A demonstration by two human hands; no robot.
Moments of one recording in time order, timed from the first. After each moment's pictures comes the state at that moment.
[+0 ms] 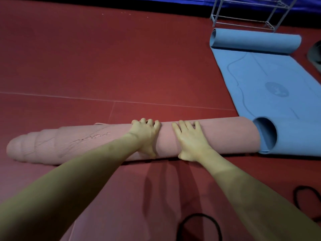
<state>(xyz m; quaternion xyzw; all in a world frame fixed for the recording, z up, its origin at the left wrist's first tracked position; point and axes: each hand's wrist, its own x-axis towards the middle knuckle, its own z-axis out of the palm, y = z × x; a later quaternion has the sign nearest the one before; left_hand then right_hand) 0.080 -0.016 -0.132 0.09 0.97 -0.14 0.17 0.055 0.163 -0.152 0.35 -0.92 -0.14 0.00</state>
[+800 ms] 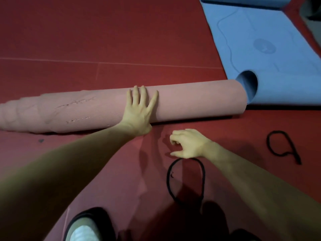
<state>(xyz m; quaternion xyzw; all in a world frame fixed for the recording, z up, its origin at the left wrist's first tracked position) 0.161 0.020 -0.174 0.08 0.99 -0.13 0.00 0.162 0.231 -0.191 0.43 -0.88 0.01 -0.19</state>
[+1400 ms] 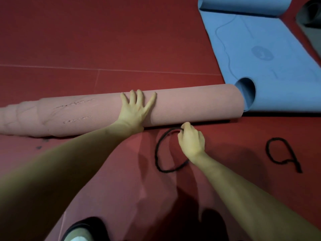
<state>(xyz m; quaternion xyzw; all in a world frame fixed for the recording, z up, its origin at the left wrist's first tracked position) 0.138 0.011 -0.162 0.08 0.98 -0.17 0.03 0.157 0.215 -0.201 0.05 -0.99 0.11 -0.04</state>
